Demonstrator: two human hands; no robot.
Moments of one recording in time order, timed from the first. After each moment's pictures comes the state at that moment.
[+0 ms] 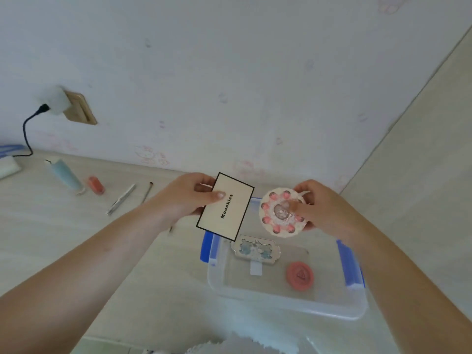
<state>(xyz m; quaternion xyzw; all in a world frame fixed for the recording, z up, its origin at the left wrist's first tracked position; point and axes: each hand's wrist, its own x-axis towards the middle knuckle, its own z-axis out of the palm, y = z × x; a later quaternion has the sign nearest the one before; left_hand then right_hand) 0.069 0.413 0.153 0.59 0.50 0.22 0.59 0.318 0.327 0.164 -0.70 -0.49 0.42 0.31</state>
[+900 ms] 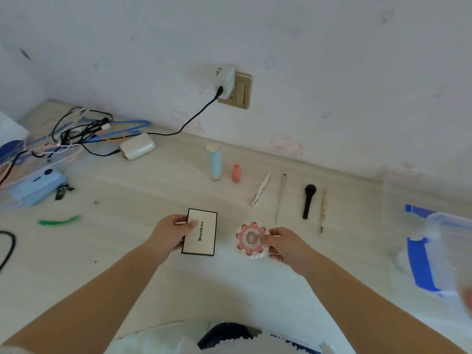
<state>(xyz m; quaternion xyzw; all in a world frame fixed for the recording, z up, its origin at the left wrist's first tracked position) -0.335 0.481 0.004 0.34 0.68 0.25 0.60 -0.073 0.442 0.005 -0.70 -0.29 0.62 0.20</state>
